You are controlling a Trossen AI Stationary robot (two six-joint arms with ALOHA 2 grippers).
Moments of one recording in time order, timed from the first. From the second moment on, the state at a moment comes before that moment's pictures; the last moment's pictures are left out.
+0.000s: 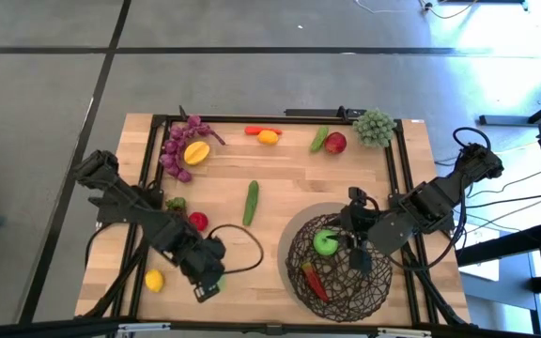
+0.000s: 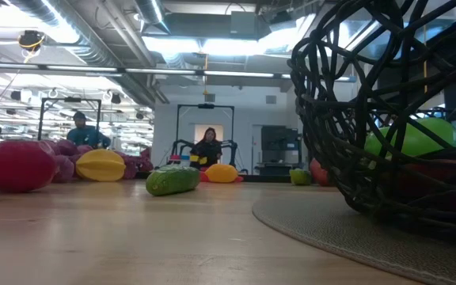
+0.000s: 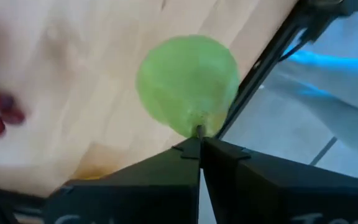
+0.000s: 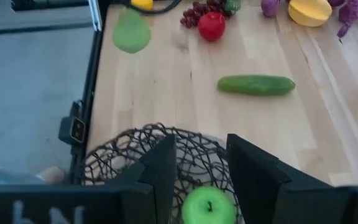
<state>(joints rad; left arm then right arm) -0.62 1.59 1.45 -1.03 0.12 -1.26 0.62 1.37 1.53 -1.00 0.44 0.54</state>
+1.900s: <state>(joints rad) -0.23 1.97 1.68 -0.33 0.11 -0.46 0.62 1.17 1.53 -1.38 0.58 0.73</state>
